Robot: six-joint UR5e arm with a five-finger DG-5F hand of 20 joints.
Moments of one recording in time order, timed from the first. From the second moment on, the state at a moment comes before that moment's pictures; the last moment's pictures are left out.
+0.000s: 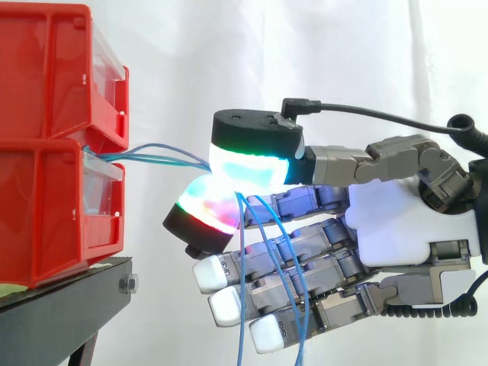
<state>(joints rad) 0.27 -2.35 -1.08 -2.95 -0.88 0.12</state>
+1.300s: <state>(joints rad) 0.27 -2.35 -1.07 -2.96 -0.88 0.12</state>
